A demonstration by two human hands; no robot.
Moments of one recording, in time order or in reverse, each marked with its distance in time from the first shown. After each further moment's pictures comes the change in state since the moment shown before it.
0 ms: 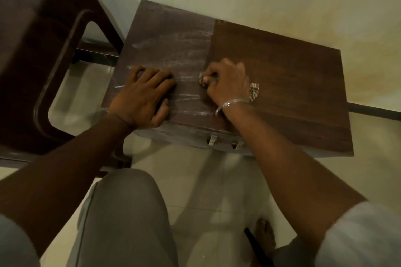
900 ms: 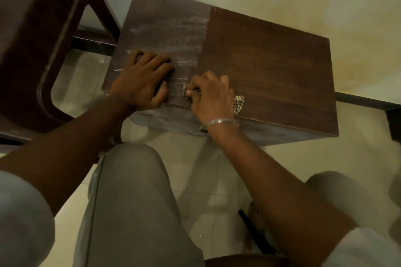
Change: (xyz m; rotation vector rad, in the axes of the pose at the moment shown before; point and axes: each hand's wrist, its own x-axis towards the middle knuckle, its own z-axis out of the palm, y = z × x) left_hand -0.001 -0.002 0.001 -0.019 0.041 0.010; right_hand -0.075 -0.026 0.015 -0.030 -0.006 -0.004
